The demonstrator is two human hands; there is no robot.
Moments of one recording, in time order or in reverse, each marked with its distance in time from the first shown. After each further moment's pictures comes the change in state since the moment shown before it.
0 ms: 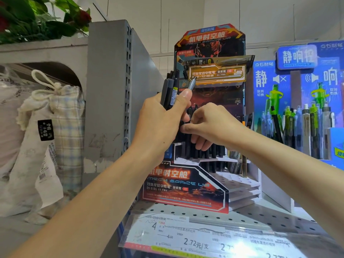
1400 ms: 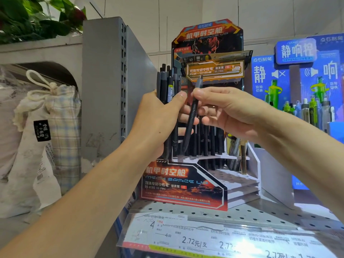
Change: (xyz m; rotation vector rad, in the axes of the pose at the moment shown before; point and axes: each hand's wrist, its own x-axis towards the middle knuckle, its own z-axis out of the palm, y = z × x) left_hand 0.007 0.004 0.005 -0.155 -0.084 -0.105; right_hand -0.008 0.002 -0.035 0.938 -0.130 0.019
